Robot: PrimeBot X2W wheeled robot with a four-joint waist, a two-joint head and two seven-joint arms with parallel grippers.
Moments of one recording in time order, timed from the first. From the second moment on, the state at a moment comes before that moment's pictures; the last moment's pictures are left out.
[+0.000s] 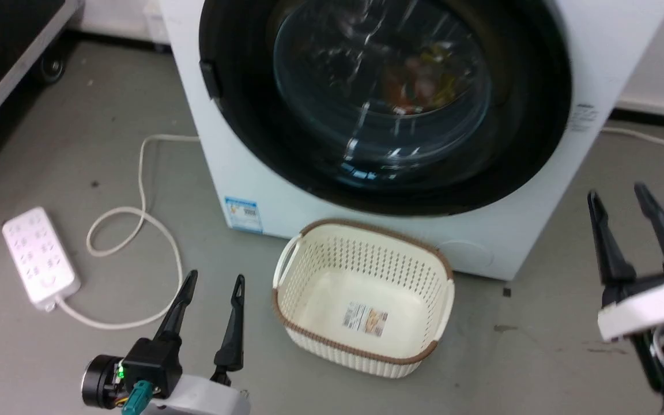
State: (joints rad) left arm -0.02 0.09 -0.13 0.05 -0.13 -0.04 -0.26; right arm -0.31 -0.30 0.02 0.28 0.29 0.13 -0.26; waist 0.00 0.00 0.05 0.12
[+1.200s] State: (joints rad) left arm 0.01 0.12 -0.14 0.12 -0.13 -0.03 -0.25; right arm 0.10 -0.05 -0.09 0.06 0.15 0.13 -0.25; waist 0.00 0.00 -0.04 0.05
